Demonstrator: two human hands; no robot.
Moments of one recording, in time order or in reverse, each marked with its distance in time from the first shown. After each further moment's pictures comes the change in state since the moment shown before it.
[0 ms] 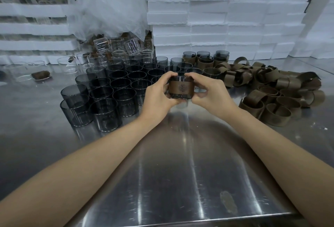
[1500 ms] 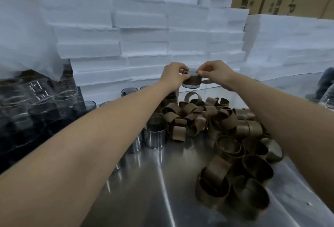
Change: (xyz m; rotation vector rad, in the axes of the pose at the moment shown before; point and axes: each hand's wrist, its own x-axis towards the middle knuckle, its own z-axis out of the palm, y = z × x) left_hand 0.286 -0.001 0.216 0.241 -0.329 0.035; right_hand 0.130 0.211 -0.194 0.038 0.165 0.623
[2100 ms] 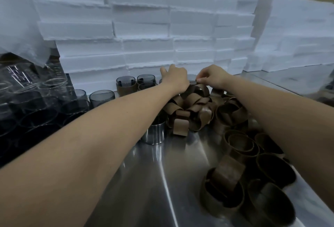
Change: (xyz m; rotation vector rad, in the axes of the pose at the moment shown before) left_hand 0.011 -0.036 0.049 0.574 -0.162 -0.051; right_hand 0.026 0.054 0.032 -0.430 -0.080 0.010
